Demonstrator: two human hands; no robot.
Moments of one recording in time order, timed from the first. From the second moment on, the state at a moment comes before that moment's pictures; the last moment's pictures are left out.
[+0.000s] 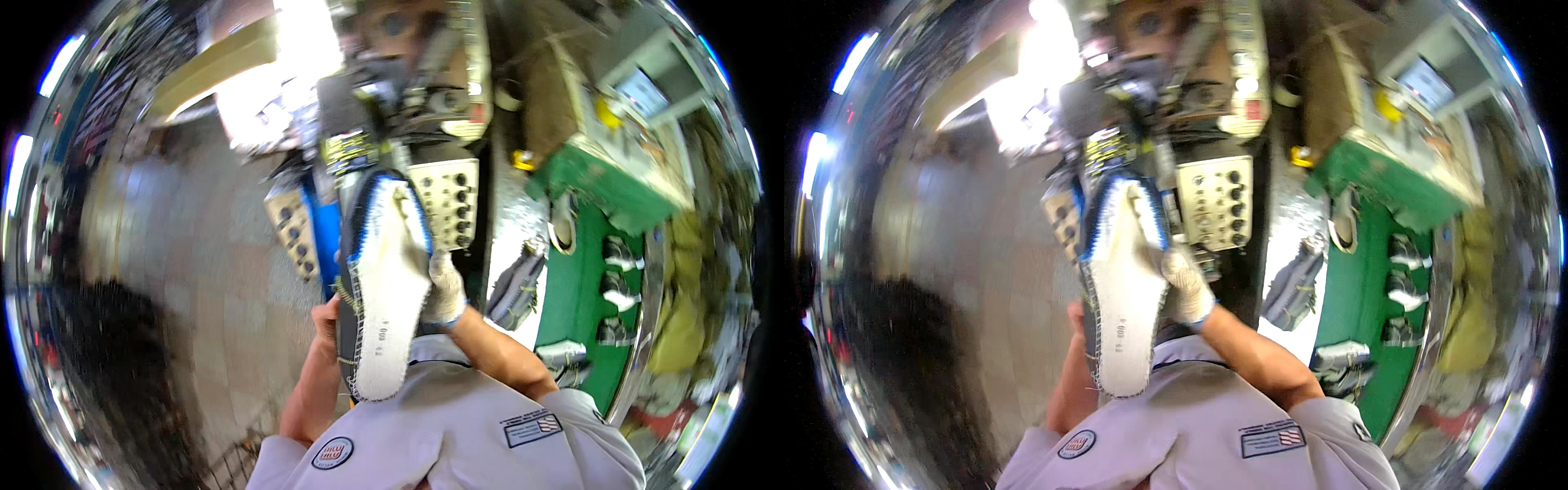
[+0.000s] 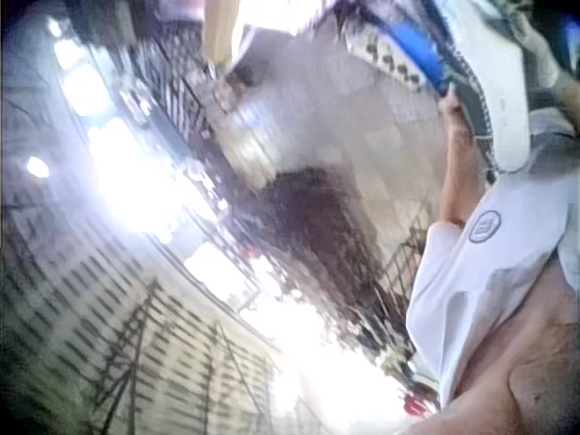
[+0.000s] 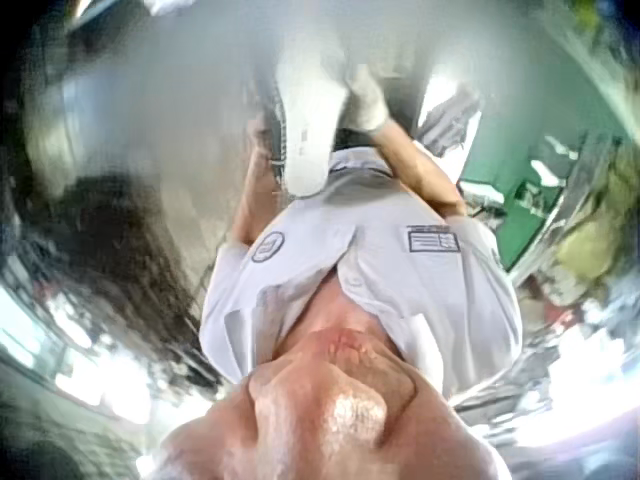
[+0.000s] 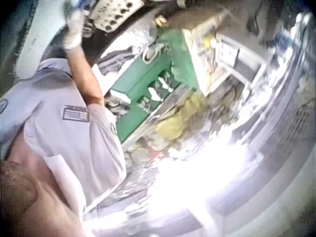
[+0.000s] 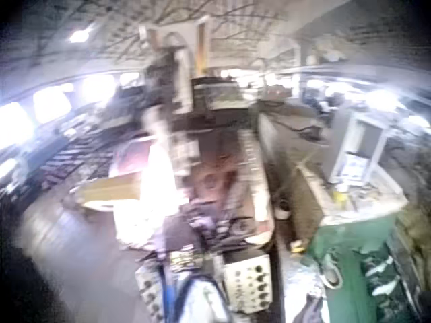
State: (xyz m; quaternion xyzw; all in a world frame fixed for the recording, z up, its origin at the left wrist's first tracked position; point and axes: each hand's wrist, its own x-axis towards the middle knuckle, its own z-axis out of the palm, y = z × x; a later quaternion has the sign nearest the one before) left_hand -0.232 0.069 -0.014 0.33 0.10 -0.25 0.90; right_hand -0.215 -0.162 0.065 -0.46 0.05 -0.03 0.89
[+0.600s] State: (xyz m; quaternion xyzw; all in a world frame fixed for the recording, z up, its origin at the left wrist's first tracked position) left_hand -0.276 -0.339 0.028 0.59 -0.30 -0.55 0.50; right_hand -0.469 -0.459 0.015 -0.38 0.36 -0.24 0.82
